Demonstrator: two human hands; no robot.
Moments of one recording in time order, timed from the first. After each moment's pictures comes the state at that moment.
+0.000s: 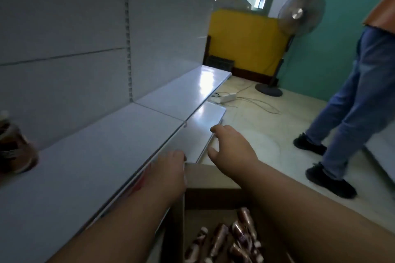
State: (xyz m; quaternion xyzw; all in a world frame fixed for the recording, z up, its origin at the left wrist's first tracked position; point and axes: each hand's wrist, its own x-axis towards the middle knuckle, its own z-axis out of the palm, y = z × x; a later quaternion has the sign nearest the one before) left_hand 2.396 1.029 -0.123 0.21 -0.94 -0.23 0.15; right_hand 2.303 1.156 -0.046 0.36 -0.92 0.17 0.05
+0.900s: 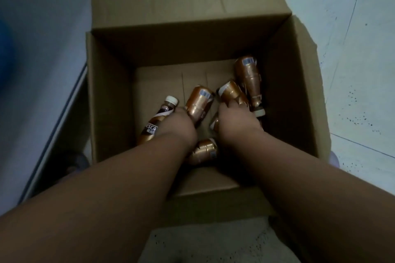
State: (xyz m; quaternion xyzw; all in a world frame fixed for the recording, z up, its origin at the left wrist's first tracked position) left_hand 2.233 1.182 -0.522 0.37 -0.84 -0.25 -0.32; right_hand 2.159 1.290 -0.503 0.23 -0.89 -0.08 -0.38
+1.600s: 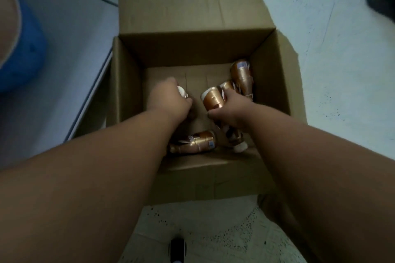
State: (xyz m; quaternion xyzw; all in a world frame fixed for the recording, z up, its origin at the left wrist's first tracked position) left_hand 2.239 1.156 -0.448 0.39 -0.85 -0.33 -0.13; right_hand 2.155 1.293 -0.433 0.01 -0.85 0.15 -0.50
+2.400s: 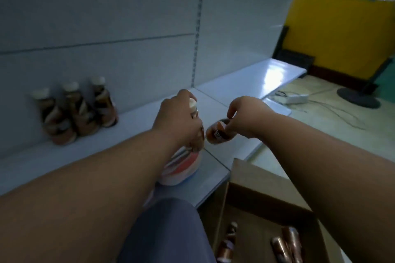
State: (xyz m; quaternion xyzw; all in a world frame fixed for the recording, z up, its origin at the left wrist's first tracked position) left_hand 2.436 0.987 -0.047 0.37 -0.83 -0.29 0.29; right_hand 2.297 1.085 0.000 0.47 -0.87 0.10 -0.09
